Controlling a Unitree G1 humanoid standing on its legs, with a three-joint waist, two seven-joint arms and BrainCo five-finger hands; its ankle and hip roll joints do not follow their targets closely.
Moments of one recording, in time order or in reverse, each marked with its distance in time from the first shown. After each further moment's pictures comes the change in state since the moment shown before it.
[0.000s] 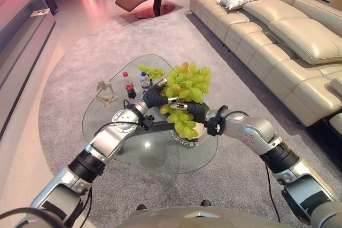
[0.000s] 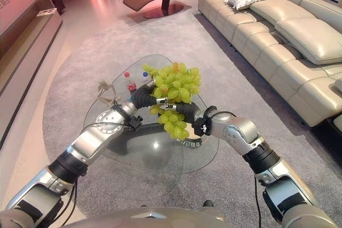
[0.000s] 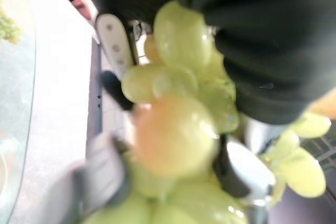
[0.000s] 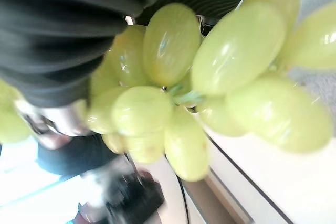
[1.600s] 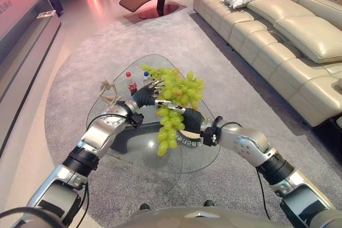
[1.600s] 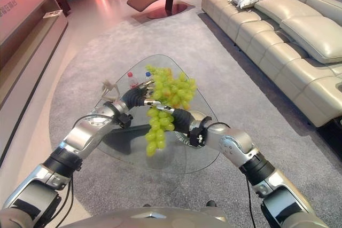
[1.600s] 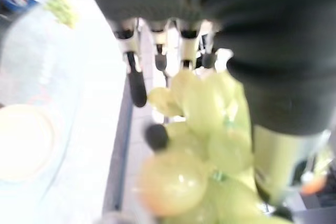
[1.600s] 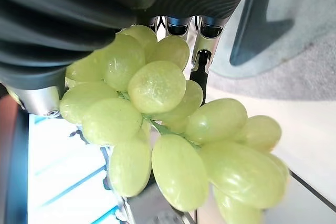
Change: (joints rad) left arm 0.084 0.046 0.162 0.126 -0.154 0.078 -0.222; right arm 0.167 -0.015 -0.097 -0.010 0.065 -0.138 -0.035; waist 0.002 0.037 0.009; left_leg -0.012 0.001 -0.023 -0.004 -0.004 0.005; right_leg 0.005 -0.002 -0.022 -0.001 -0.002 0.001
